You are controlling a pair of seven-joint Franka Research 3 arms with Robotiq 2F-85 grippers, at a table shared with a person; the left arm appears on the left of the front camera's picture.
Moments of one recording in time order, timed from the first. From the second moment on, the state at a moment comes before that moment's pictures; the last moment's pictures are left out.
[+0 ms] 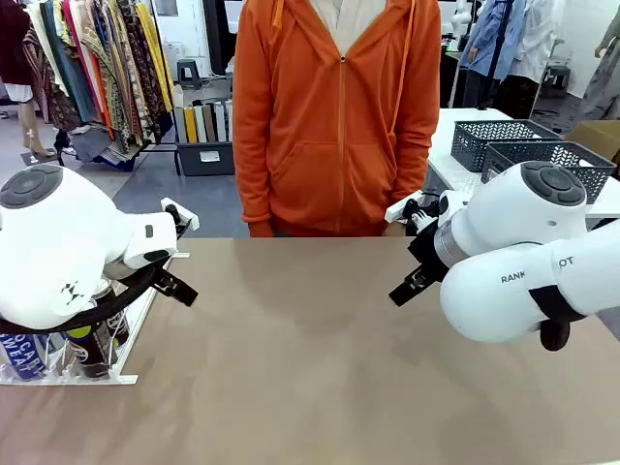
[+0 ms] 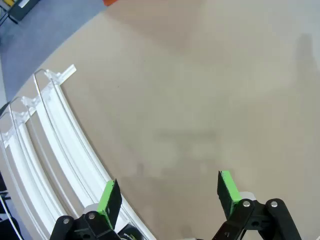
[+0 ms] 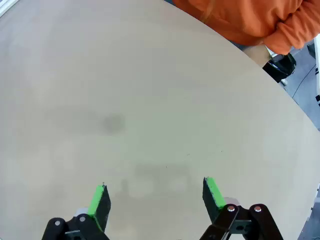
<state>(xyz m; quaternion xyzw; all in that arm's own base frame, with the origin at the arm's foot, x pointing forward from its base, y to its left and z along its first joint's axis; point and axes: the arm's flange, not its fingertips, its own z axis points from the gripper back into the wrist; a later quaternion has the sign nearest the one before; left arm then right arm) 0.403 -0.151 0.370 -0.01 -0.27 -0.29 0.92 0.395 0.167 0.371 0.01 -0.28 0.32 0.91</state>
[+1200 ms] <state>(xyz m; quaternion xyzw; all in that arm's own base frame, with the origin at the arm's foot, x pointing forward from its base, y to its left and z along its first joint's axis) 0.403 -0.151 0.370 -0.01 -0.27 -0.29 0.92 0.395 0.167 0.371 0.01 -0.28 0.32 0.91</state>
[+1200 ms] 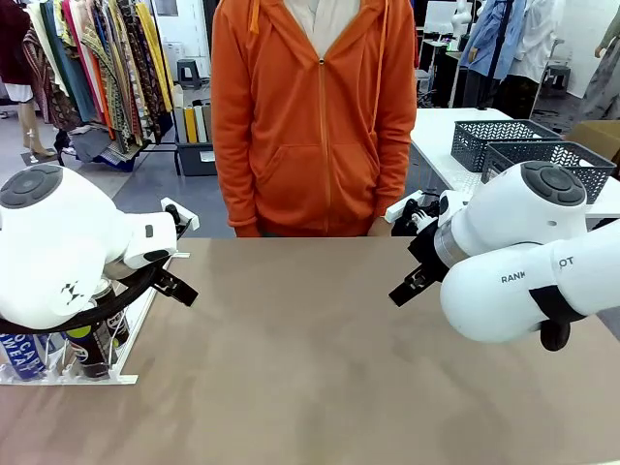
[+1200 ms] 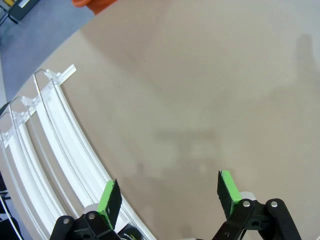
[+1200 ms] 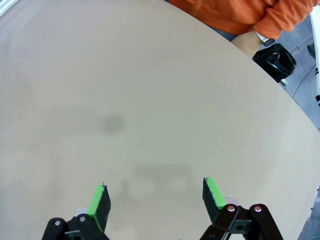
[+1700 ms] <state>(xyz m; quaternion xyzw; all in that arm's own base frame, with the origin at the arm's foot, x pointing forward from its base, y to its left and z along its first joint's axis) 0.403 -0.151 0.370 -0.01 -0.27 -0.29 0.92 0.395 0.167 0.371 0.01 -0.28 0.32 0.91</state>
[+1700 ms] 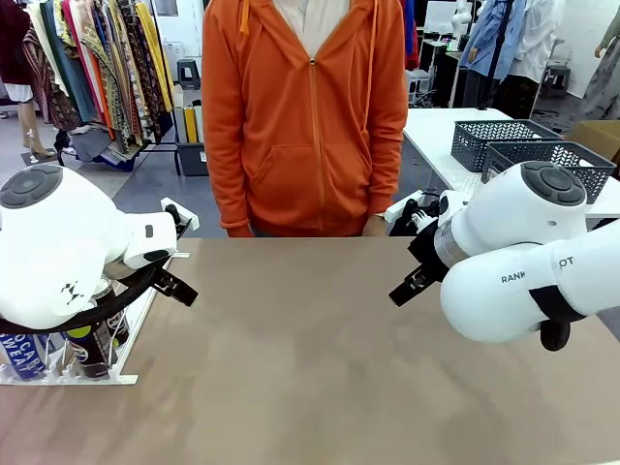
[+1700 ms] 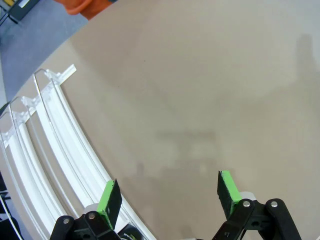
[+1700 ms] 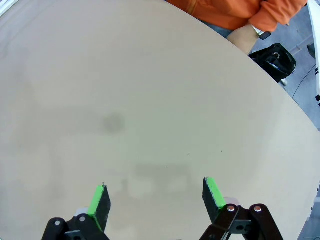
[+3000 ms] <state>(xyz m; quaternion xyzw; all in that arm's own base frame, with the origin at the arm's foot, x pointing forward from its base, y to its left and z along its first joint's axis) 0.252 0.178 0.541 -0.55 -0.35 0.09 0.75 0.266 -0.185 0.495 0.59 -0.33 -0.04 0.73</state>
